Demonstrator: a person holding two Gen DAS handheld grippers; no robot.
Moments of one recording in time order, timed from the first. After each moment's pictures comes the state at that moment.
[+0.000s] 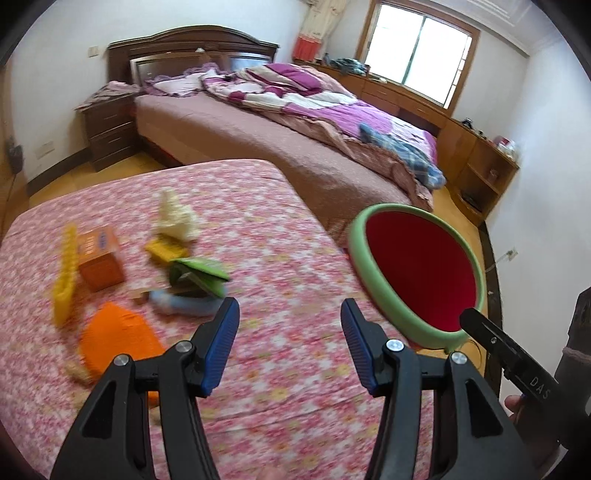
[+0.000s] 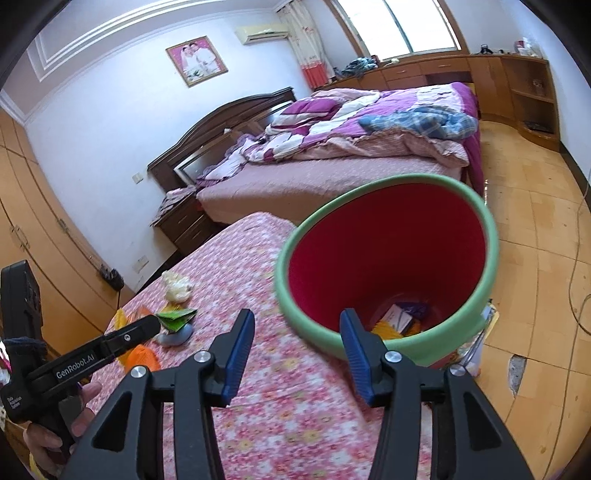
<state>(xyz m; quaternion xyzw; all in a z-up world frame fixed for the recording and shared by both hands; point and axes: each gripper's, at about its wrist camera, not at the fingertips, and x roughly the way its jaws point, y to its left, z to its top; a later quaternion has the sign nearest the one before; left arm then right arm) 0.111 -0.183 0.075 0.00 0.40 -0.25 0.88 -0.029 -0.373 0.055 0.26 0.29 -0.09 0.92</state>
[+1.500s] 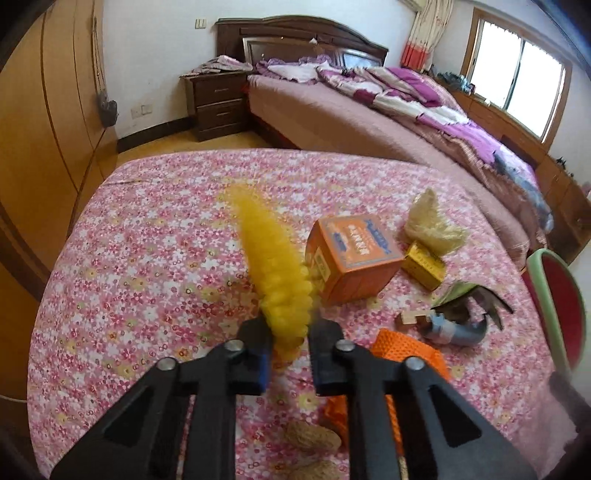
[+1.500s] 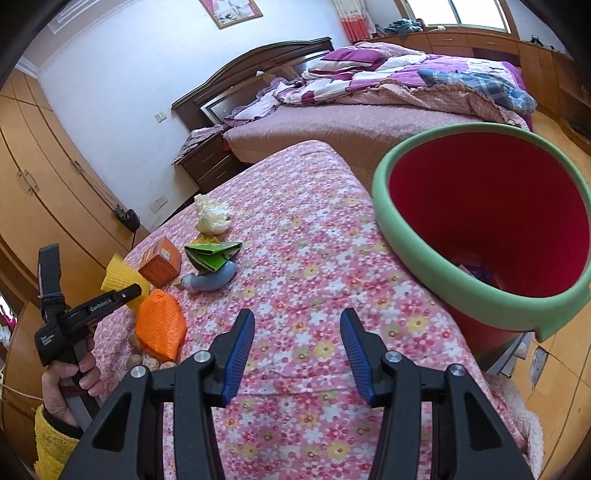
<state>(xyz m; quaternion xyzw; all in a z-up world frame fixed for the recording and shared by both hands) 0.199 -0.026 0.015 -0.03 0.42 -0.07 0.91 0.033 -0.293 0.022 0.23 0.38 -0.01 0.90</state>
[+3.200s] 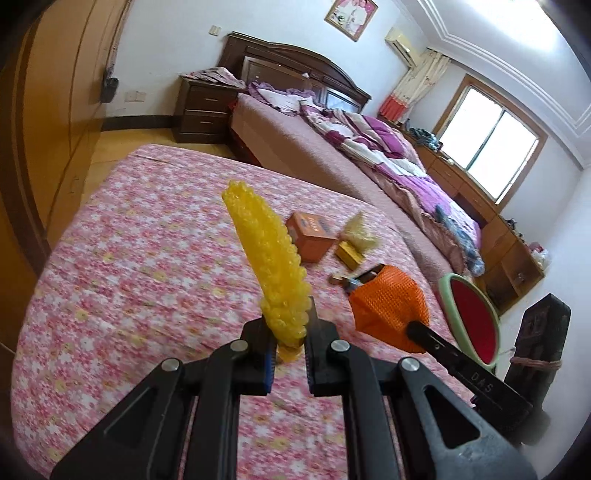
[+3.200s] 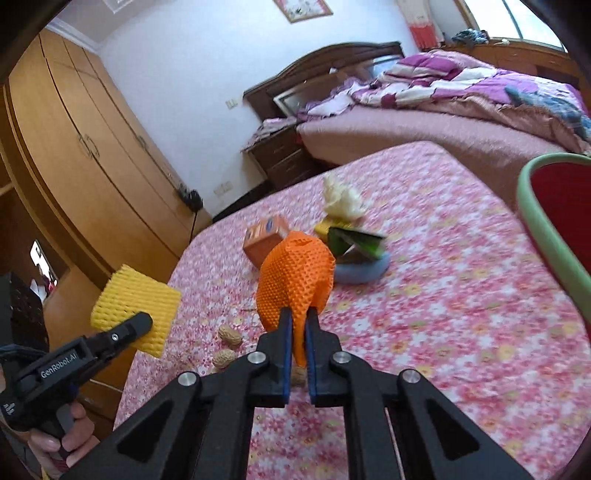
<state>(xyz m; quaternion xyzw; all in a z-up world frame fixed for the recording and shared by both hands) 0.085 0.031 0.058 -0.17 0.37 -0.15 0.90 0.048 -0.201 0.039 0.21 0.35 0.11 0.91</state>
